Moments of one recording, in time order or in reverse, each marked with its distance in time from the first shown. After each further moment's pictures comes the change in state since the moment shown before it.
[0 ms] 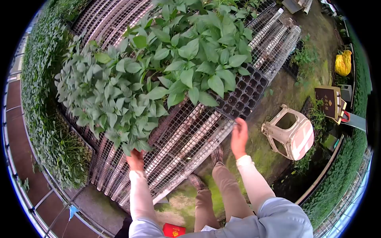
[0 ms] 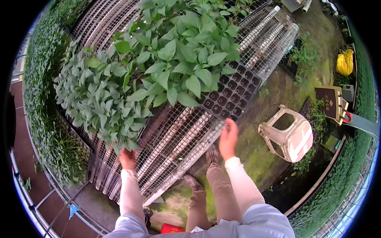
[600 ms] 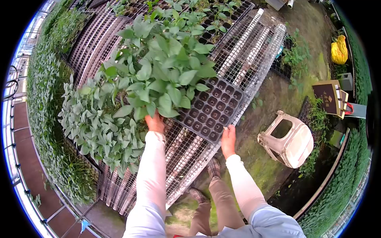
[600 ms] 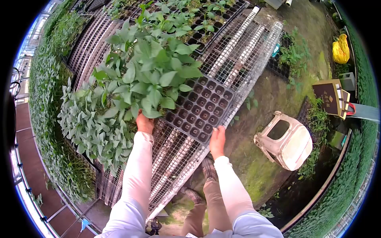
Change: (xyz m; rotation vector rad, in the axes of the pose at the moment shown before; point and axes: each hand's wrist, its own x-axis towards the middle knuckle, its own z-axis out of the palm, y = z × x) left_hand 0.008 -0.062 0.341 0.015 -0.301 -0.001; right_hand 0.080 0.047 0.007 0.155 0.085 0.354
